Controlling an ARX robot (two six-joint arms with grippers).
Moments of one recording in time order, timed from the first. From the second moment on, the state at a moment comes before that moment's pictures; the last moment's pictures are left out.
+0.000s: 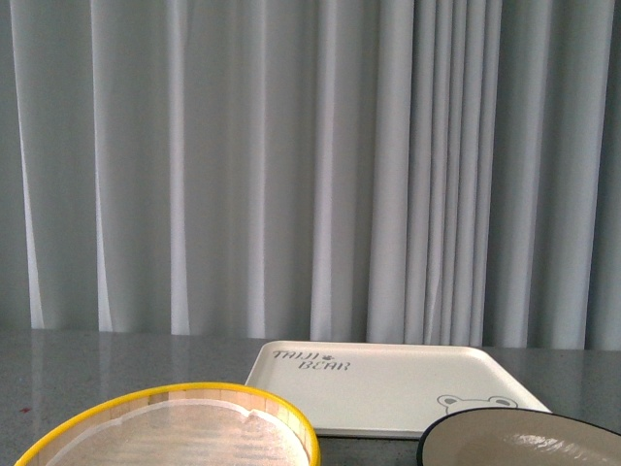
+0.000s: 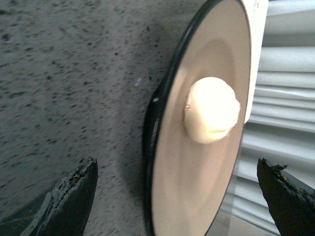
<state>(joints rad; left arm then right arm) 0.00 0.00 0.03 0.00 0.00 0.00 0.24 1.10 0.40 0.20 0.00 -1.43</state>
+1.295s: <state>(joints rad) 0.00 0.00 0.03 0.00 0.00 0.00 0.22 1.28 0.35 0.46 -0.06 -1.47</state>
